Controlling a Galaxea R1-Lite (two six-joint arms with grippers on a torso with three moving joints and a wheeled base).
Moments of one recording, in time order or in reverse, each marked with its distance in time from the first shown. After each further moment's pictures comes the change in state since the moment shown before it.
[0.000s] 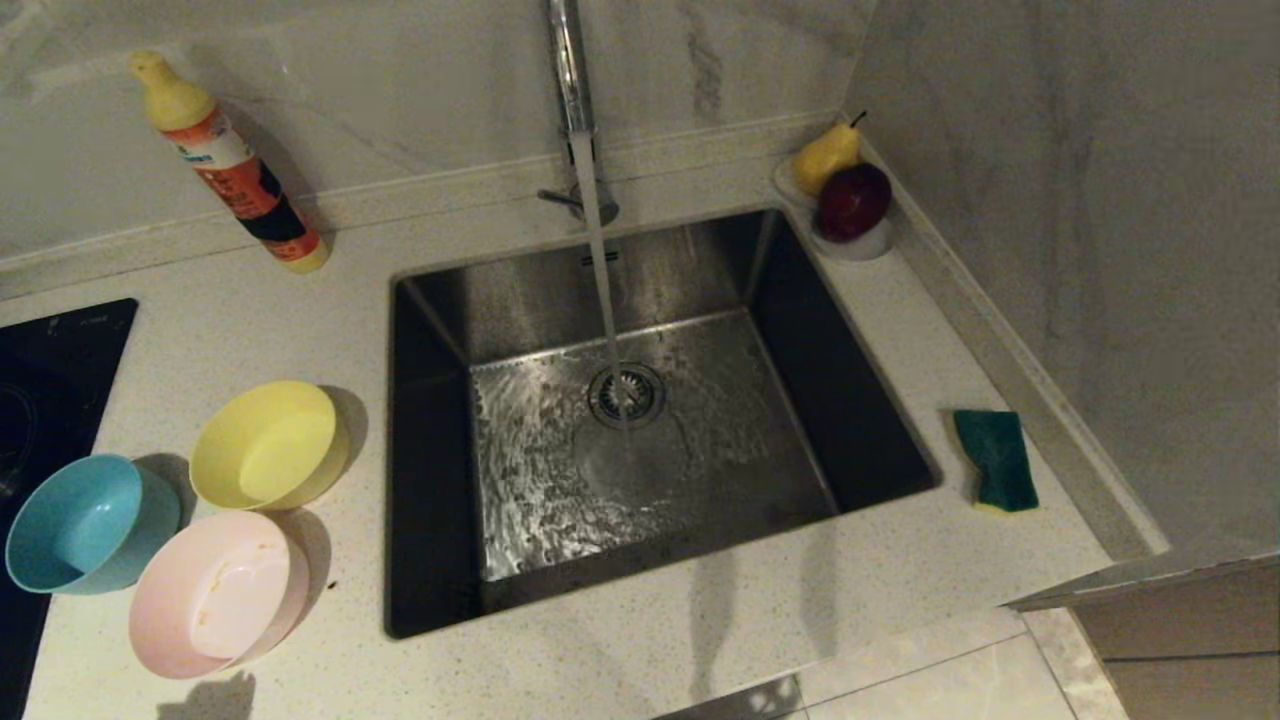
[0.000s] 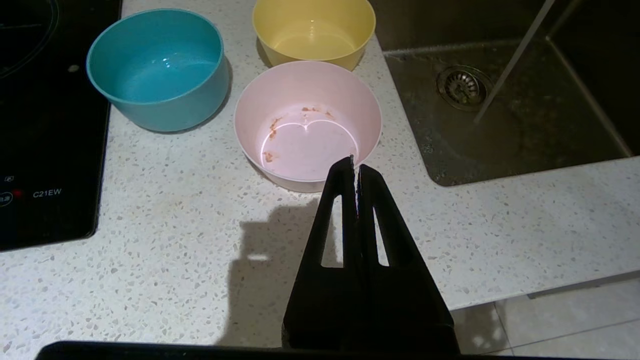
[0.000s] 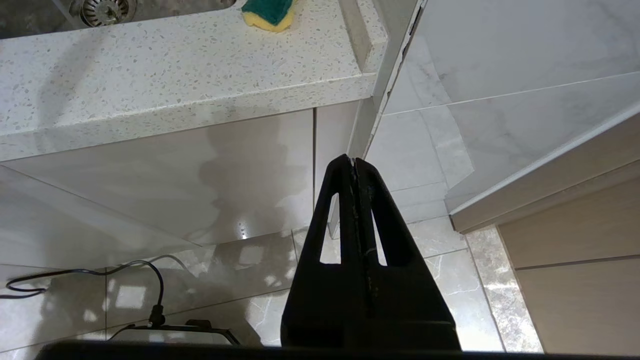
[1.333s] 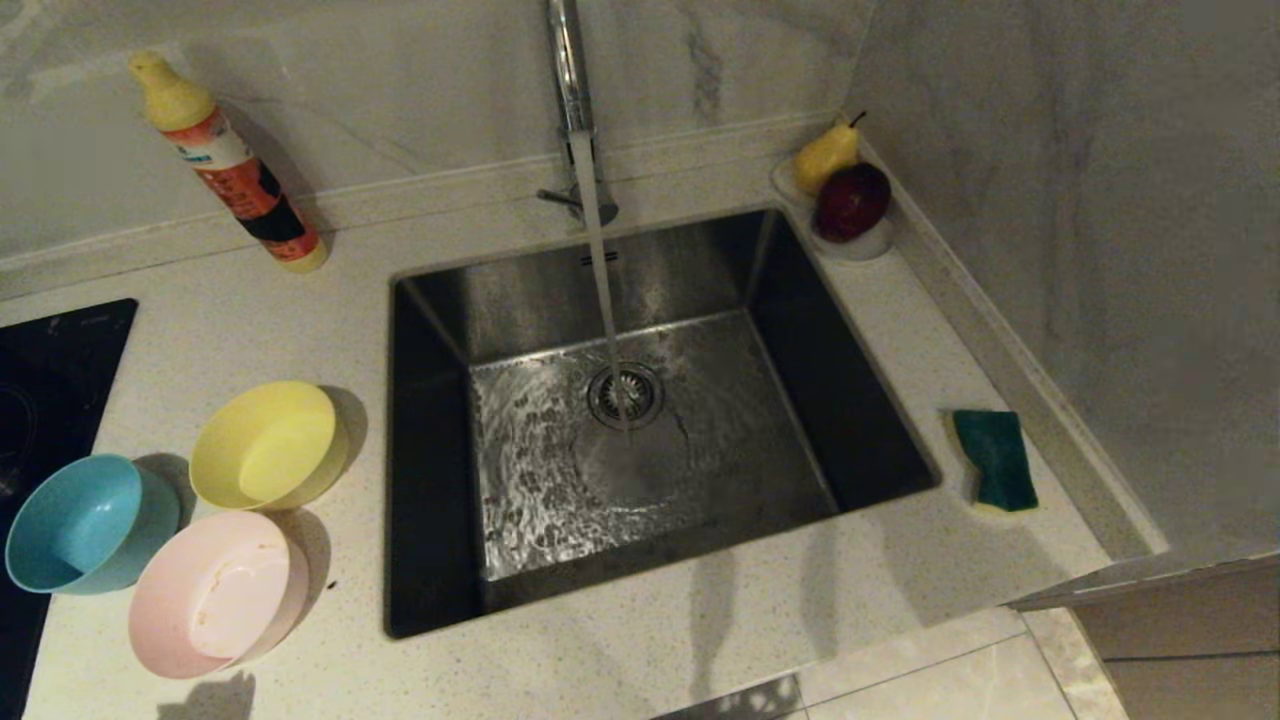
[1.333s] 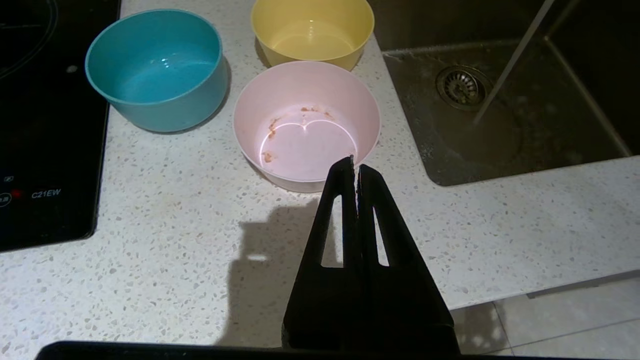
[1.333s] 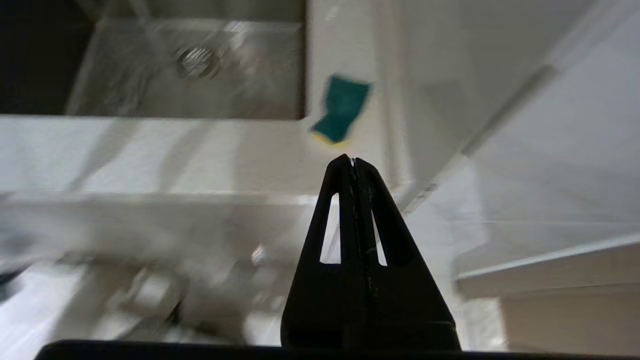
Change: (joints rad) left arm 0.000 0.000 0.000 0.000 0.000 0.000; right arm 0.001 0.279 -0.560 0.231 0.193 -0.108
